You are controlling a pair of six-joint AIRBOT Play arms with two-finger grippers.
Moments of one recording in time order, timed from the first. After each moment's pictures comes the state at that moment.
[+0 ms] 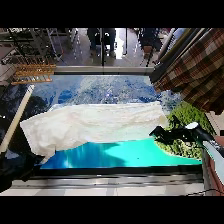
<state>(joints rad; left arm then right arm) 0.75 -0.78 0.25 0.78 -0.95 -1.41 -0.32 -1.48 0.89 -0.83 1.01 1.32</state>
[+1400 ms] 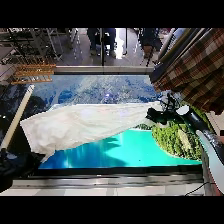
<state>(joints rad) 0.75 -0.78 0.25 0.75 -0.97 -1.21 -0.11 -1.46 1.14 -0.88 0.87 1.45</state>
